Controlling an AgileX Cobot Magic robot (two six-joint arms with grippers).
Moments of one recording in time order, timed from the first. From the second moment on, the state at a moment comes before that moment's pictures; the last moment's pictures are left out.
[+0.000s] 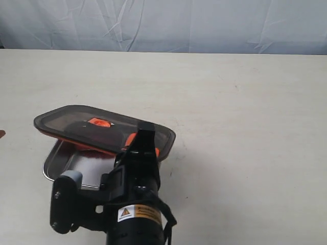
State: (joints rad) left arm -0.84 0.31 -0.29 0.88 0.45 0.12; right arm 1.66 1.89 -0.95 1.66 -1.20 -2.11
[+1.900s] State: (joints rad) left arm -0.84 0.28 -0.29 0.73 0.39 0.11; right arm 1.68 2.02 -1.02 1.74 -1.13 -2.11
